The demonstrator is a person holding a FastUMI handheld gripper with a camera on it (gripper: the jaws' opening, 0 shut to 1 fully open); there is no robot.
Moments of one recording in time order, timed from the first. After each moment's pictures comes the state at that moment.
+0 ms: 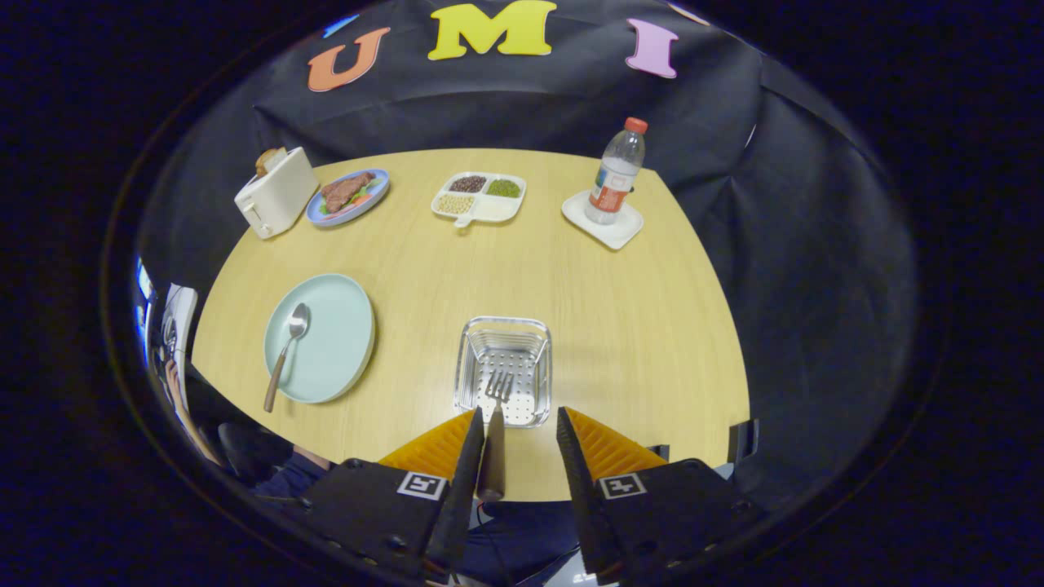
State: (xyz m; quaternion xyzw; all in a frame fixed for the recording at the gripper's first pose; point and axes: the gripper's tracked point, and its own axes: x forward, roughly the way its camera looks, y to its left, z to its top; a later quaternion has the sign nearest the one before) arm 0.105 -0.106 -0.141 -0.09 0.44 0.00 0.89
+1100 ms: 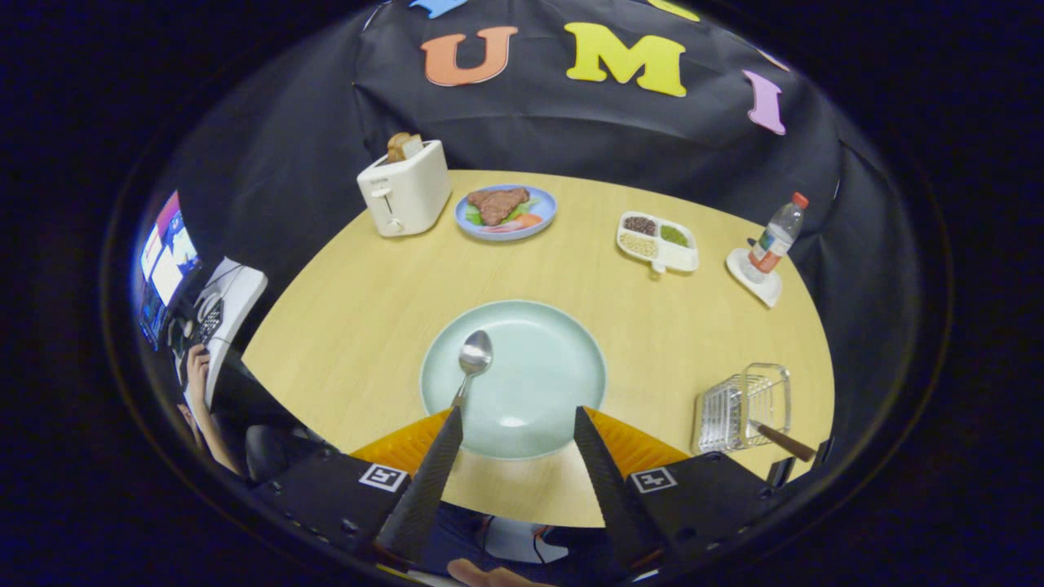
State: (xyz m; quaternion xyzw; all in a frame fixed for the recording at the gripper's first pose) arm 0.090 0.160 -0.185 -0.09 0.42 0.14 0.89
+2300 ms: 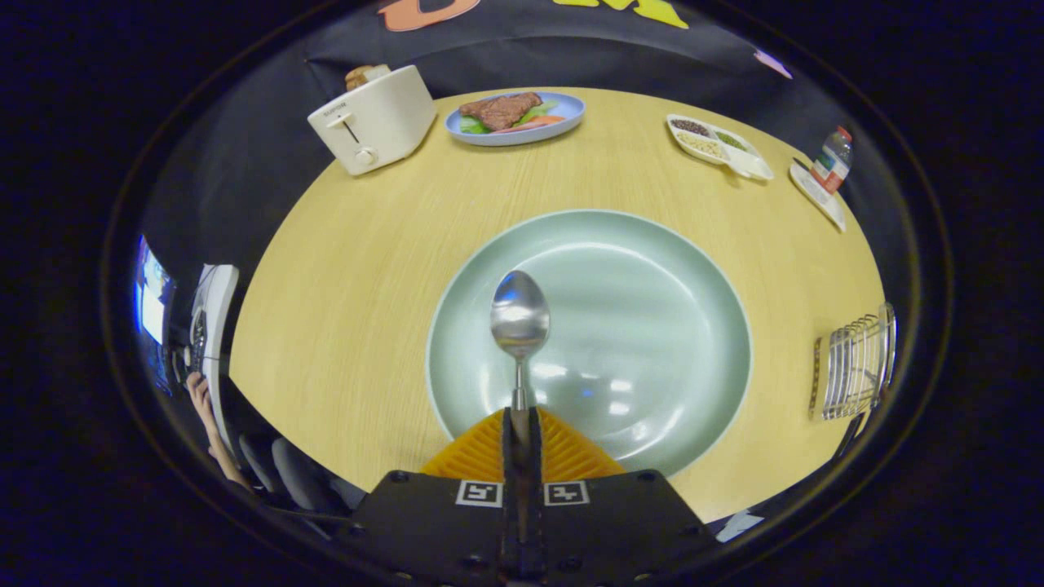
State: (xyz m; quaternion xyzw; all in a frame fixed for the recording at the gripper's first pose) arm 0.112 0.214 -0.284 -0.05 0.53 0.12 0.84
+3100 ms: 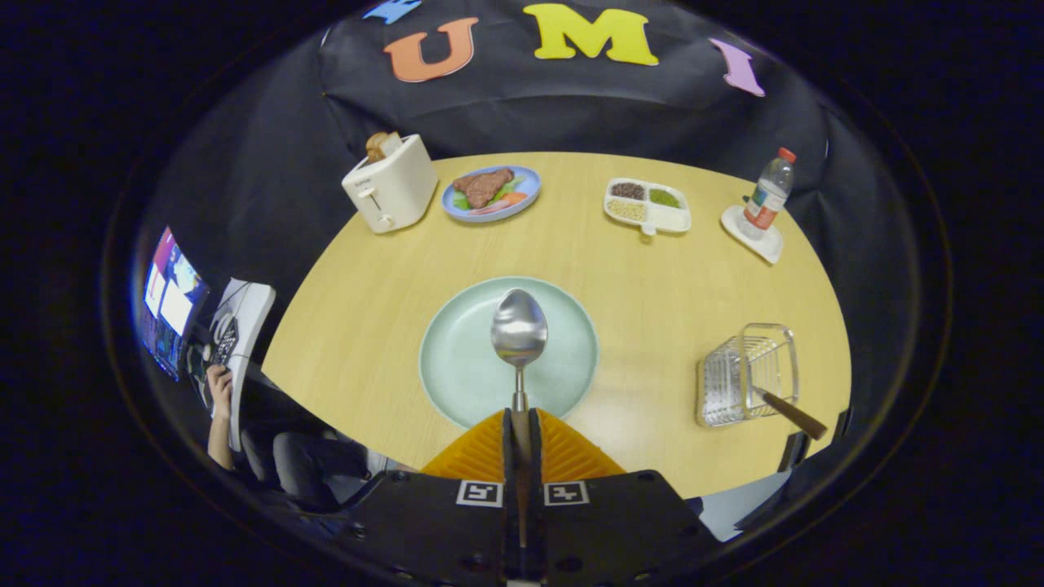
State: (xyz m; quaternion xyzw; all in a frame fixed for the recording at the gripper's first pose) arm 0.071 0.102 -0.155 -0.04 0.44 0.12 0.89
